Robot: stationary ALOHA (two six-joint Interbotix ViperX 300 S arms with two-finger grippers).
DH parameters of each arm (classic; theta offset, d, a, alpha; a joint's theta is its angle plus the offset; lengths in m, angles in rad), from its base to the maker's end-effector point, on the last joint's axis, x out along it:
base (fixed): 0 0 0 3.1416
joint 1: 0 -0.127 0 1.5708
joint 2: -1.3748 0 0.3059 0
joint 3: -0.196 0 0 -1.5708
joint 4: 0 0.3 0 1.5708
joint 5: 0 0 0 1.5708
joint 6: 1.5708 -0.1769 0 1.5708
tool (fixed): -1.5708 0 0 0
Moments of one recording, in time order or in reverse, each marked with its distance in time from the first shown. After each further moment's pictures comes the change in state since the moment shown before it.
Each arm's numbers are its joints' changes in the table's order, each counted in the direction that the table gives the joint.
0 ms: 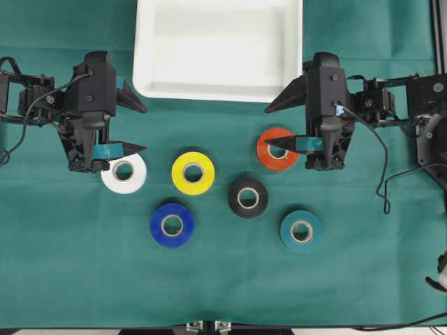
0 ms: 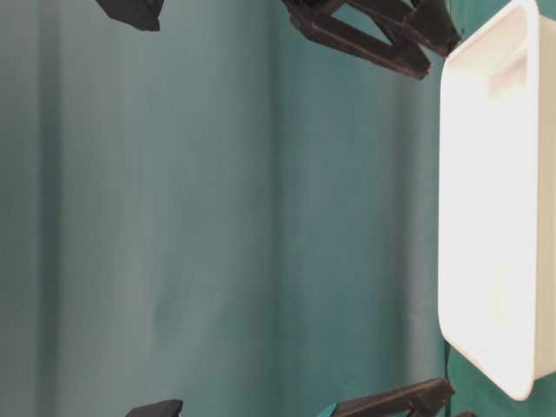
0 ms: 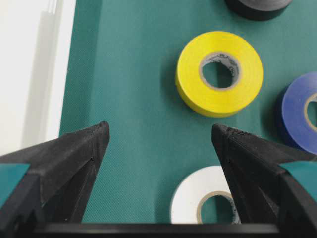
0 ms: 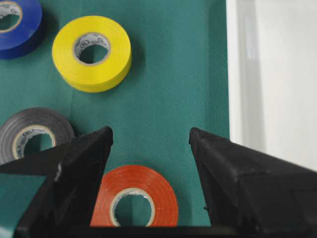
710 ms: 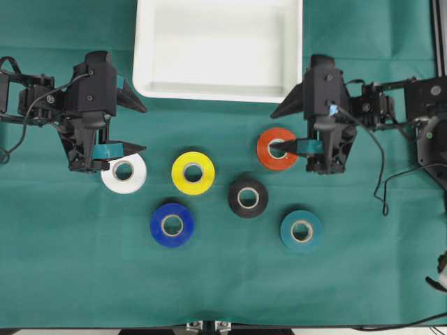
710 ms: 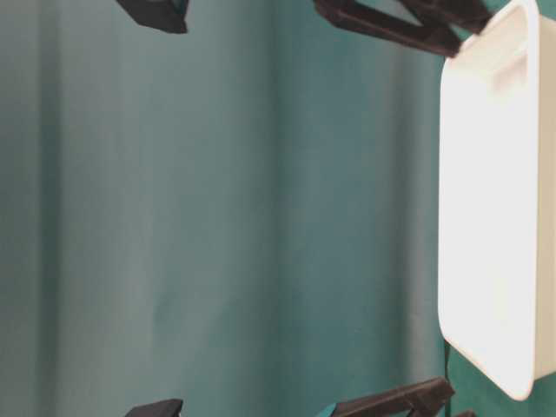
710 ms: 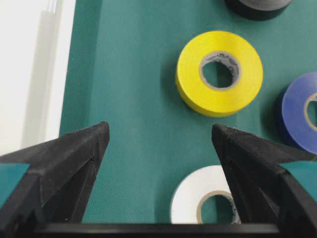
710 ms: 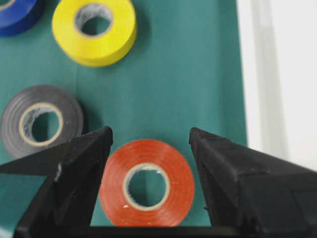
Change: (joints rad) left arm 0.000 0.000 0.000 0.000 0.003 0.000; right arm -0.026 0.029 0.005 0.000 0.054 -0.063
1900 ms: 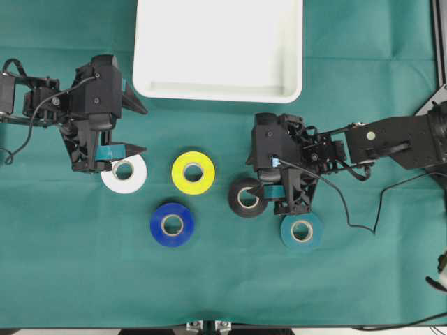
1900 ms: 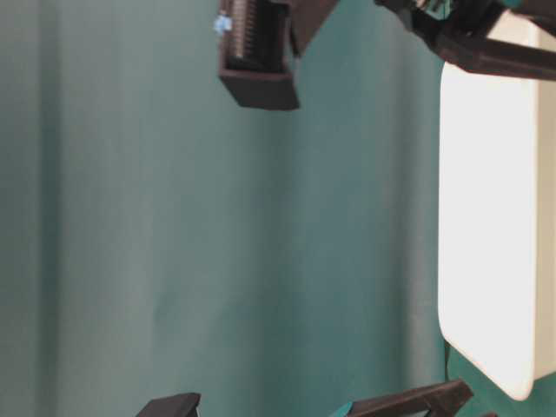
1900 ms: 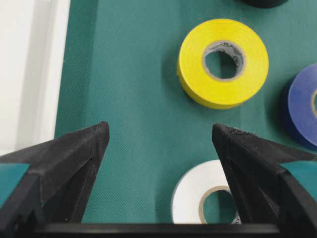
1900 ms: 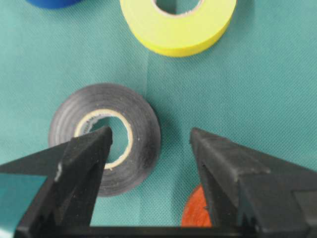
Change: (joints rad) left arm 0.000 0.032 0.000 0.000 0.000 0.000; right arm -0.144 0.307 -0.140 0.000 -0.038 -0.112
